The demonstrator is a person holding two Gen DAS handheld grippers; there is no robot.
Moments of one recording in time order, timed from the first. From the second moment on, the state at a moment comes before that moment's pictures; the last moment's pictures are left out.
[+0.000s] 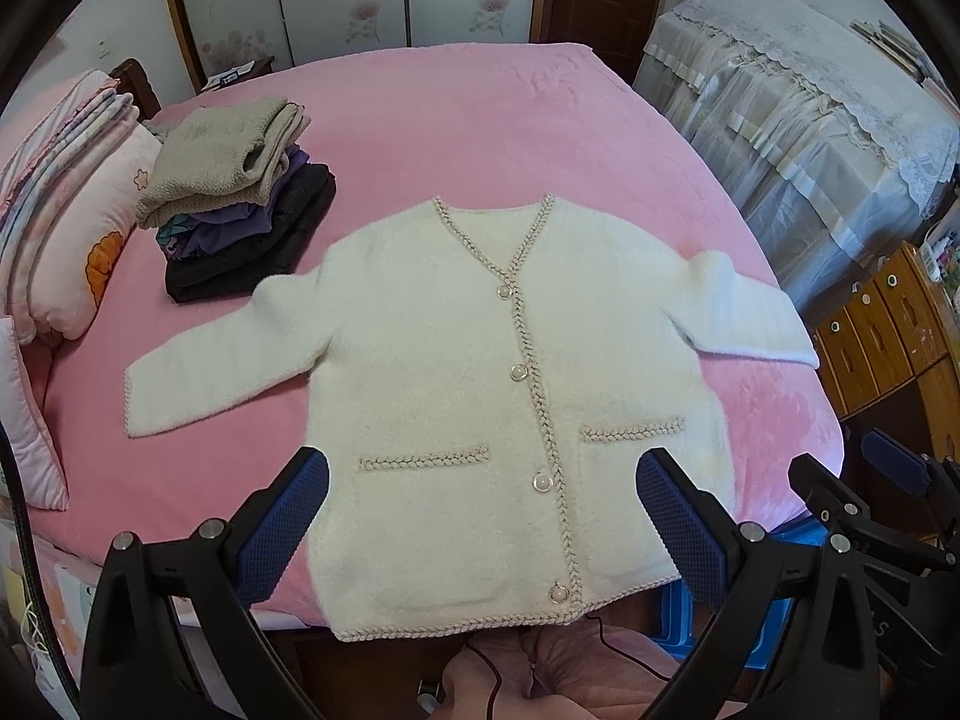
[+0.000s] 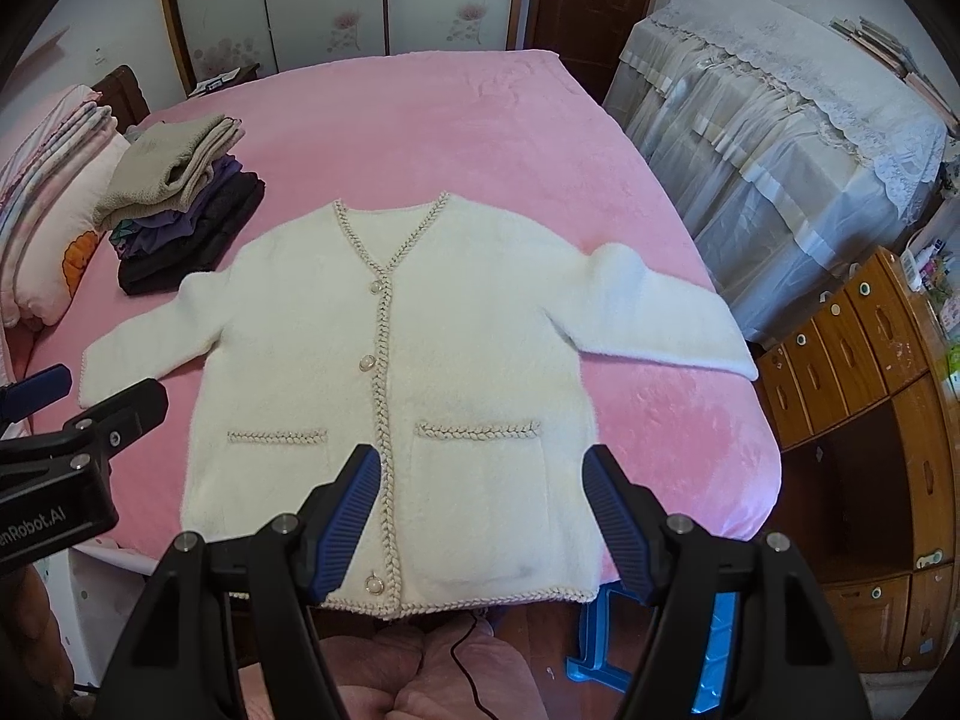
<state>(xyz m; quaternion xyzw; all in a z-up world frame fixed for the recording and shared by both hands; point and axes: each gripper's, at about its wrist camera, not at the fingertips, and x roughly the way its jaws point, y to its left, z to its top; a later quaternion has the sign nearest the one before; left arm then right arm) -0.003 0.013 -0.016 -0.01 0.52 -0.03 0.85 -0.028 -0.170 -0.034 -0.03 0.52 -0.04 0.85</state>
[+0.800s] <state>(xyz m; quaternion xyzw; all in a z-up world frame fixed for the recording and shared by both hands) 0.028 -0.015 -0.004 0.02 0.50 -0.04 0.86 -0.024 -0.215 -0.030 0.02 0.51 -0.08 0.86</state>
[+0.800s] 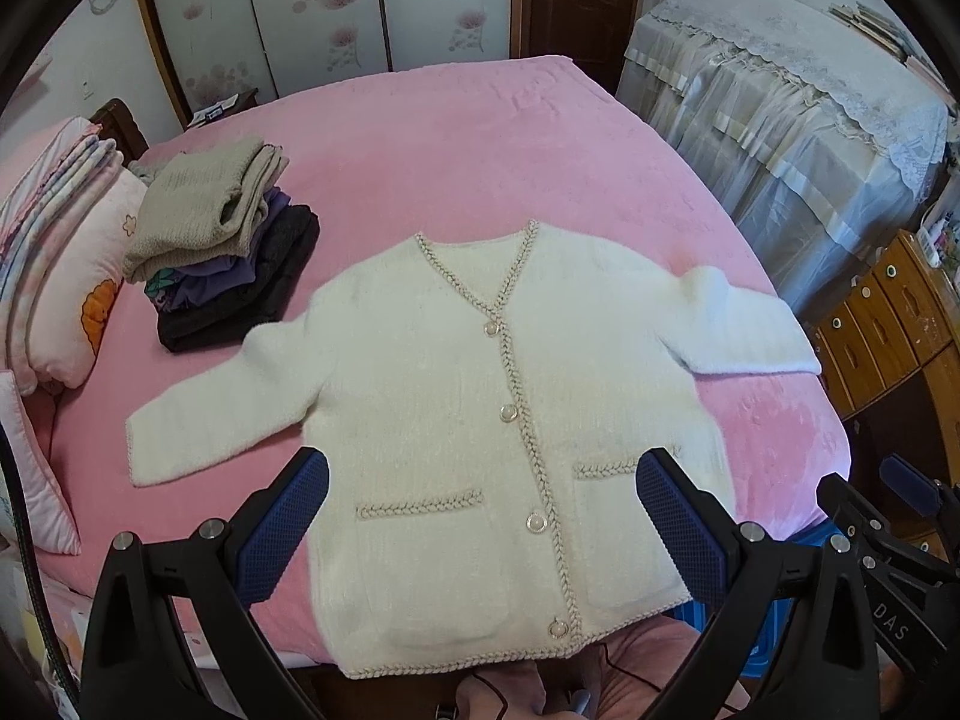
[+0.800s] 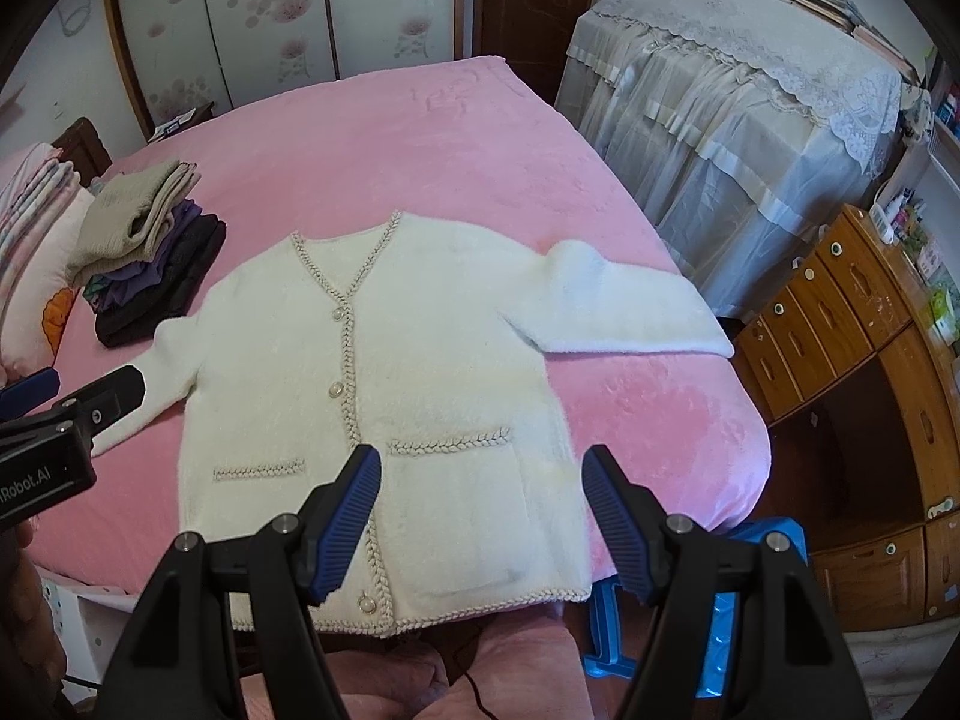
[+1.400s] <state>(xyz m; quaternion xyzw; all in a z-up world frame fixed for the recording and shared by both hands) 0.137 -0.237 -0.021 0.11 0.51 -0.02 0.85 0.053 -0.436 -0.087 0.11 0.52 -0.09 0.84</state>
